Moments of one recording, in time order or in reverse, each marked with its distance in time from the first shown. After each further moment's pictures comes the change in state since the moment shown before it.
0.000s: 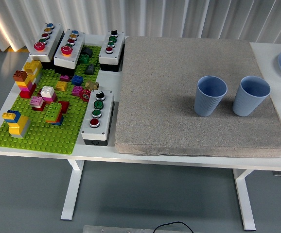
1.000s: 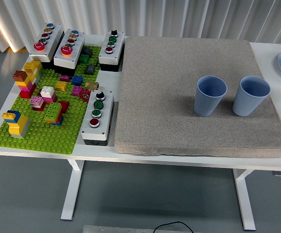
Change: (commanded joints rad) left arm 0.000 -0.001 -0.013 0.000 0.010 0.000 0.001; right arm 0.005 0.009 0.006 0.006 -0.081 -0.049 0.025
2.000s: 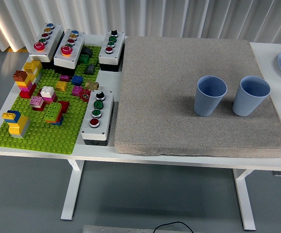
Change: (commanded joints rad) left arm 0.003 0.001 -0.009 0.000 0.010 0.003 -0.002; right arm -0.003 0.006 -0.012 0.005 -0.026 -0.013 0.004
